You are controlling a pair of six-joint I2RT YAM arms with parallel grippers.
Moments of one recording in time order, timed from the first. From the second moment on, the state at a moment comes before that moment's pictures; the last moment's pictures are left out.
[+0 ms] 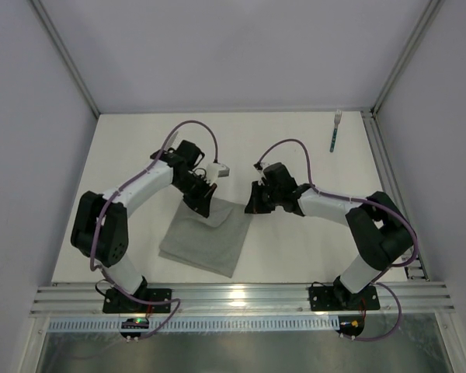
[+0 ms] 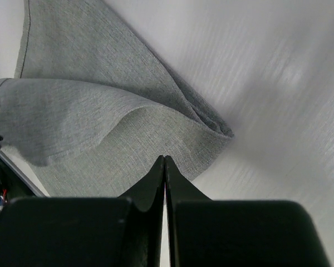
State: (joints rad) left arm -0.44 1.69 1.26 -0.92 0.56 0.36; right arm 0.61 1.63 0.86 -0.04 -0.29 0.53
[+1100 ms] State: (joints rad) left arm -0.84 1.68 1.08 -0.76 0.68 0.34; right arm 0.61 1.50 0.75 -0.06 -0.32 0.60
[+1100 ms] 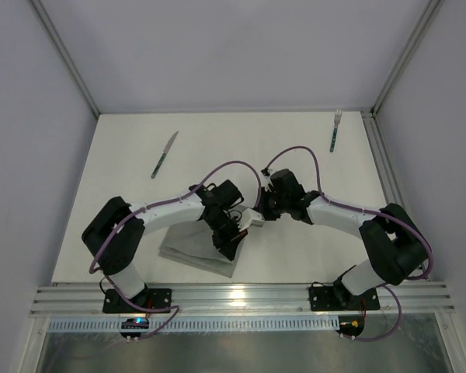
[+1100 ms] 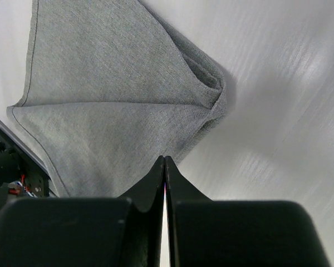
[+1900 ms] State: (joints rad) left arm -0.87 1.70 1.11 -0.88 0.73 0.43; right arm 0.66 1.64 0.75 0.08 -0.43 0.65
